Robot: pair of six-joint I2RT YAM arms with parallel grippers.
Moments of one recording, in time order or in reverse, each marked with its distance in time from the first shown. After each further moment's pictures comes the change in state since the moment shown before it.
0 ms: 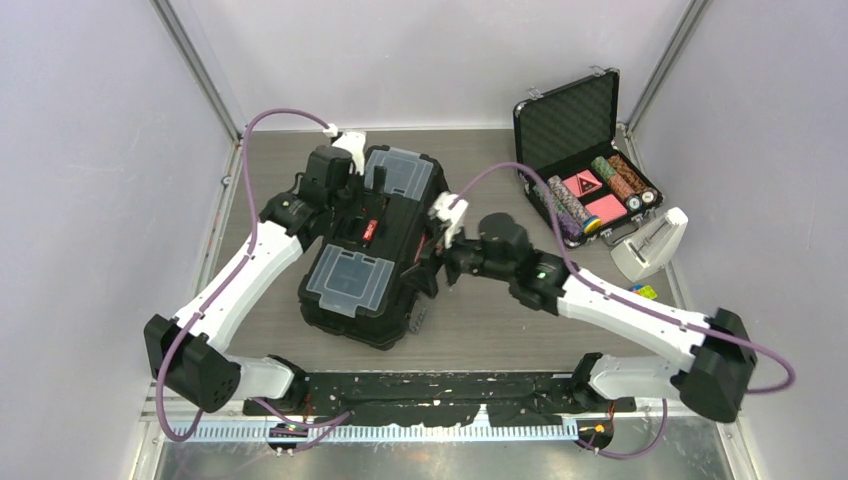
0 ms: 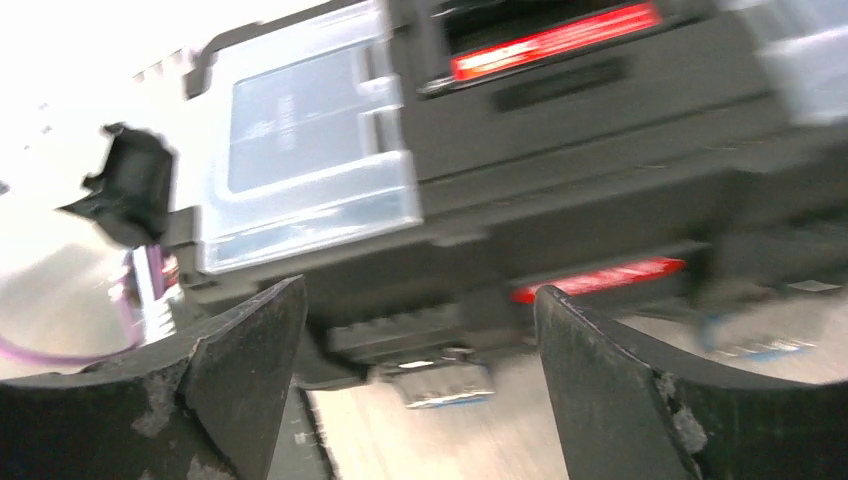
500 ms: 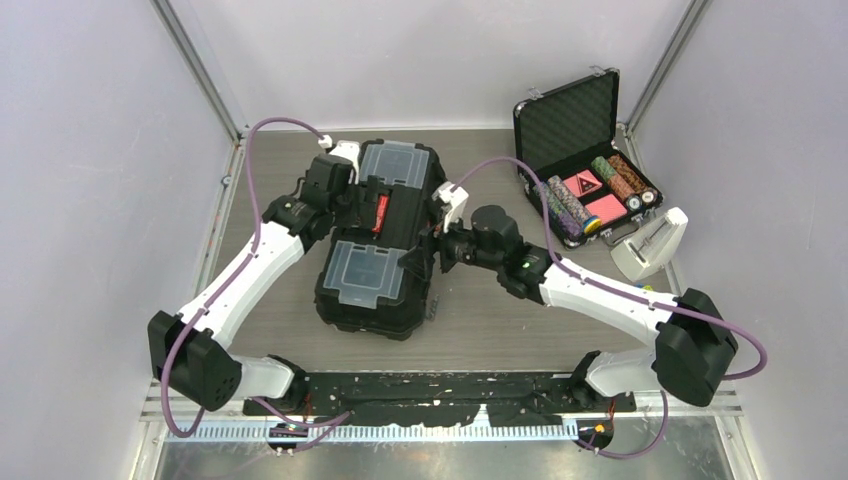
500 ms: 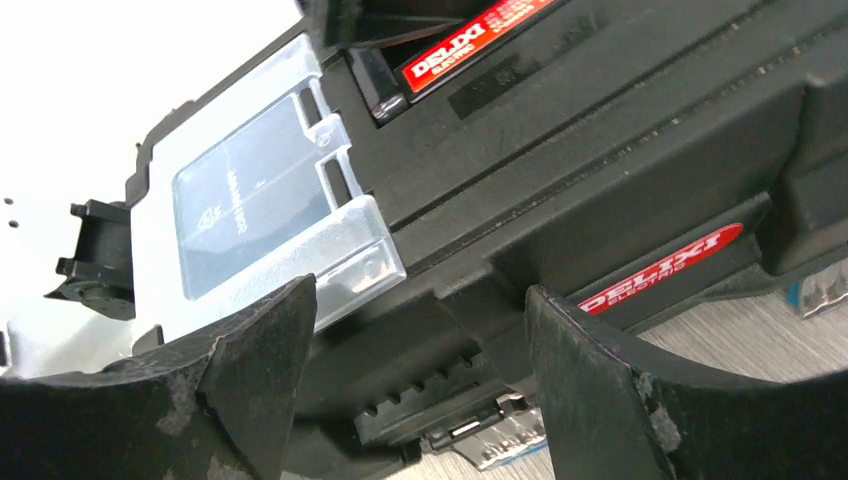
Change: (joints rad) left arm 0.001 0.007 -0.045 -0.050 -0.020 -0.057; right arm -0.107 0.082 -0.067 0.178 -0.029 0.192
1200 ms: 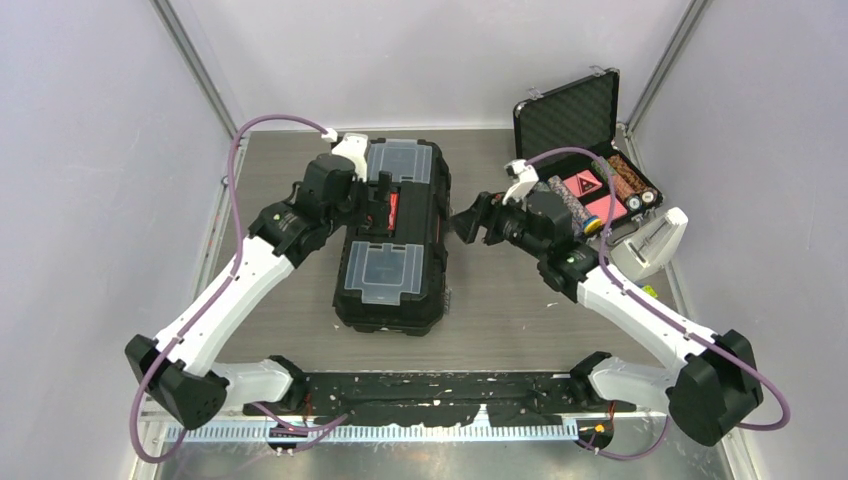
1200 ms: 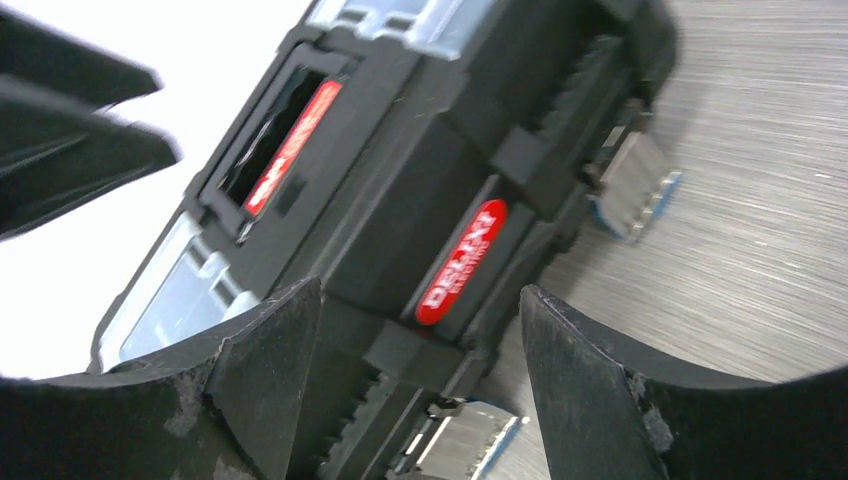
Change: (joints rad) left arm -0.129 -0.120 0.090 -0.039 -0.005 -0.033; right arm -0.274 -0.196 -0.058 -0.097 0.126 0.153
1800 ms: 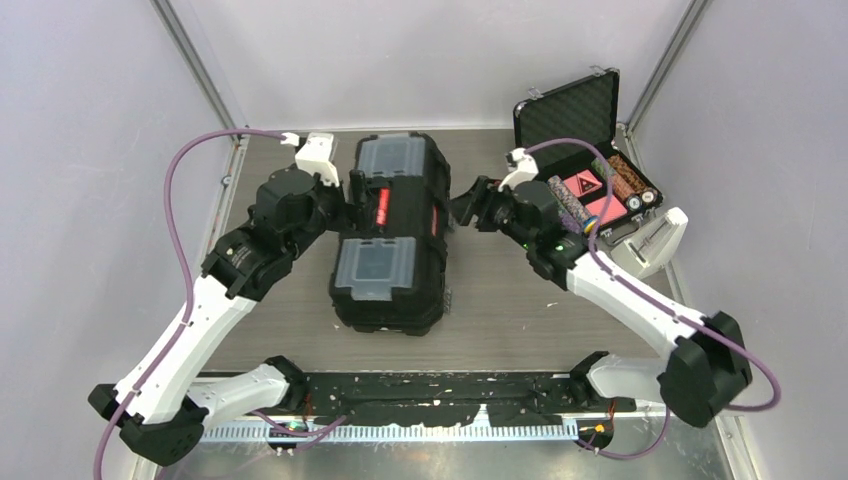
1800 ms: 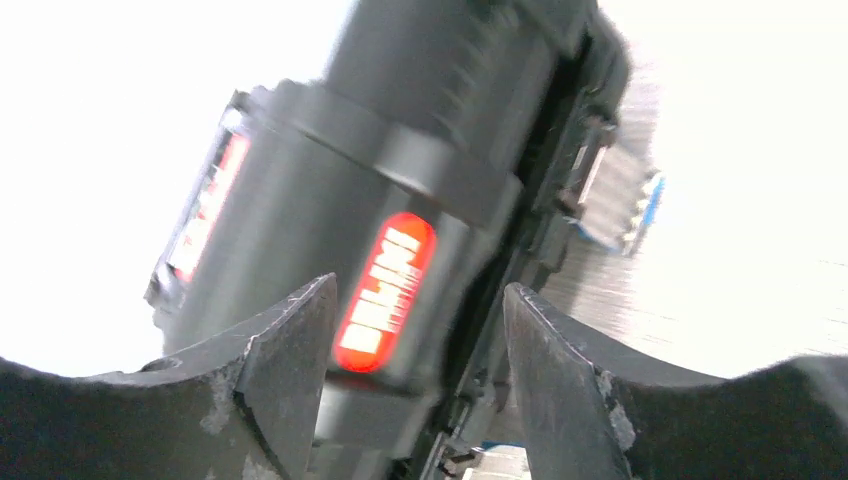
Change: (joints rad) left arm -0.030 -0.186 -0.002 0.023 0.005 -0.043; right arm 0.049 0.156 0.106 -0.005 0.111 0.124
